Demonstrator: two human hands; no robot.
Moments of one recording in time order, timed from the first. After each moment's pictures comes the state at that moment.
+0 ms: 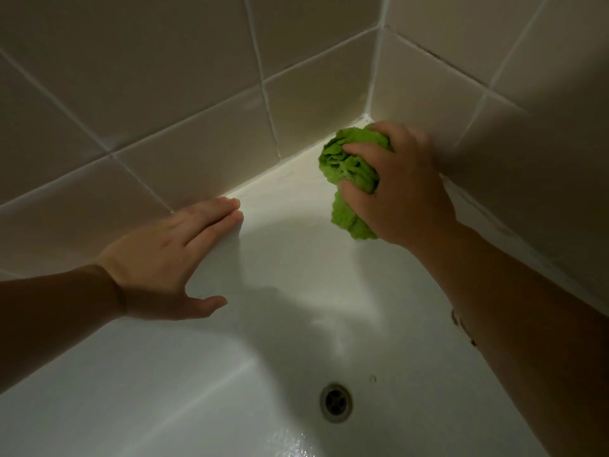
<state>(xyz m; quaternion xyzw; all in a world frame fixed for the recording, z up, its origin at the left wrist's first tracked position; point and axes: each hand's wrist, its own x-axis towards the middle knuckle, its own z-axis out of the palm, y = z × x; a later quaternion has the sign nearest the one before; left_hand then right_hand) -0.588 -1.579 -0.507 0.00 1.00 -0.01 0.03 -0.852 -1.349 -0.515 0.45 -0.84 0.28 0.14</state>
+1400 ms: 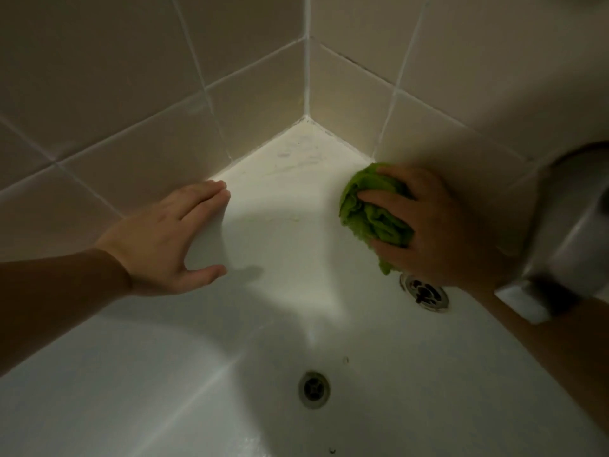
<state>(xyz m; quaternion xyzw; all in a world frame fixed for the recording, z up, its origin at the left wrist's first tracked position) -0.637 -1.572 -0.516 0.05 1.00 0.03 -0.04 -0.845 -1.217 -0.506 0.54 -0.82 0.19 0.08</state>
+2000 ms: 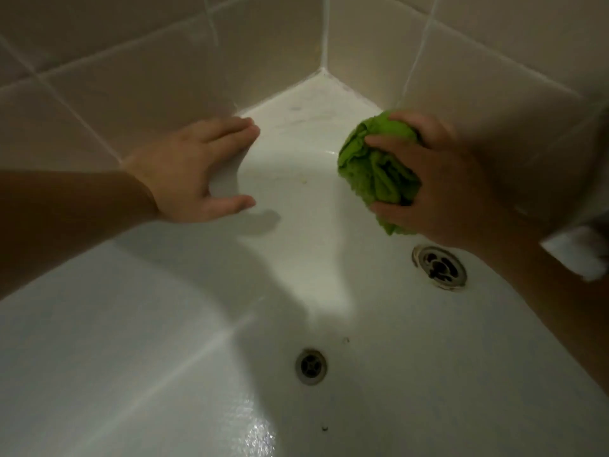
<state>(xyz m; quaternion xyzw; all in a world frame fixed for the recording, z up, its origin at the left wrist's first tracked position) -0.674 -1.559 -0.515 0.04 1.00 0.03 -0.07 -0.853 -1.233 -0.512 0.53 -0.82 0.20 0.09</state>
